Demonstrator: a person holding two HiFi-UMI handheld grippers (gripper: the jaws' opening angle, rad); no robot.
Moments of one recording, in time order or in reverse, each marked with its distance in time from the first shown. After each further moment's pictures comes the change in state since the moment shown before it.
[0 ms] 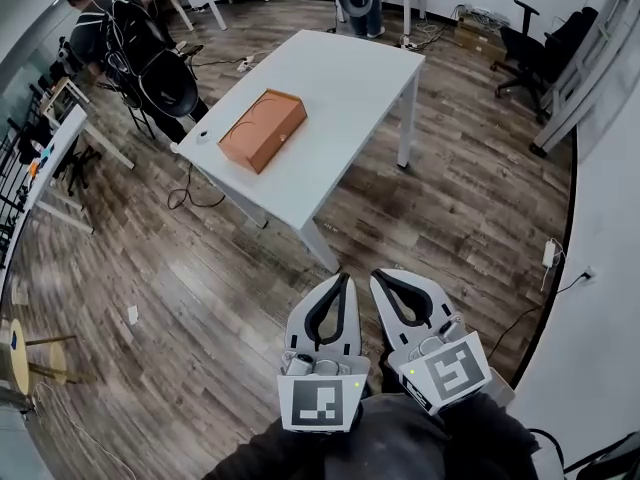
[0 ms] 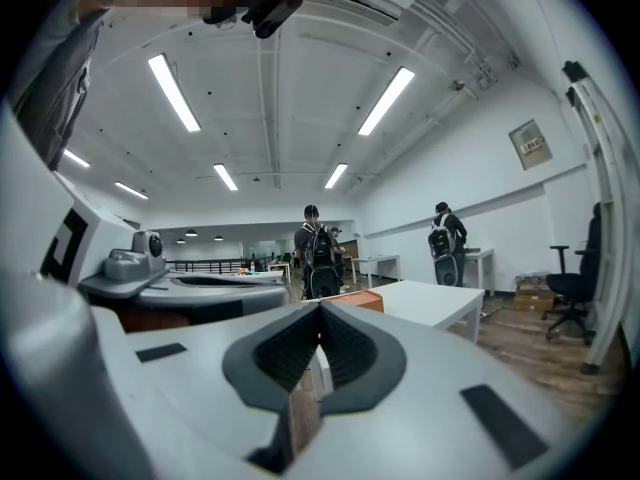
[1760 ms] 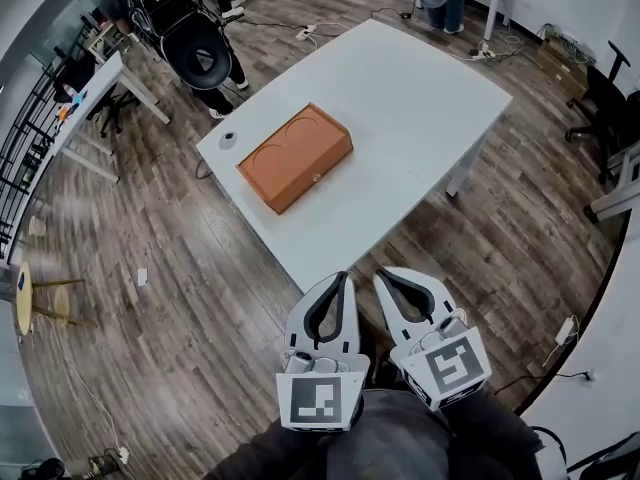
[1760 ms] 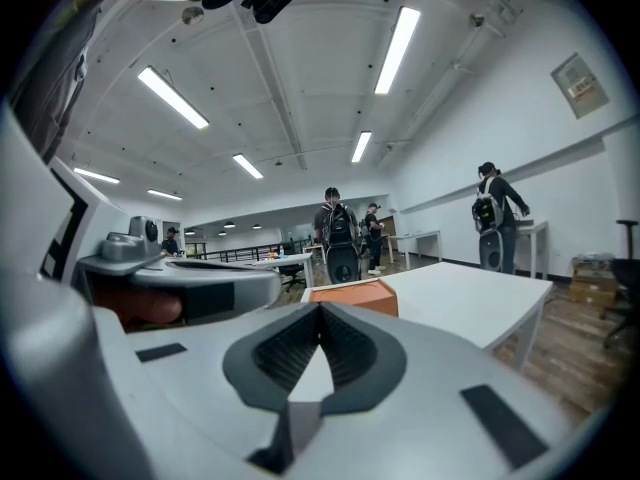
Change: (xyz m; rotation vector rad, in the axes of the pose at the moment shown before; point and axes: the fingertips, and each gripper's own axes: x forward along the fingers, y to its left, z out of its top) left arm 0.212 0.118 -0.015 -0.061 0.095 0.286; right arm 0.211 -0.144 -0.016 0.015 0.119 0.266
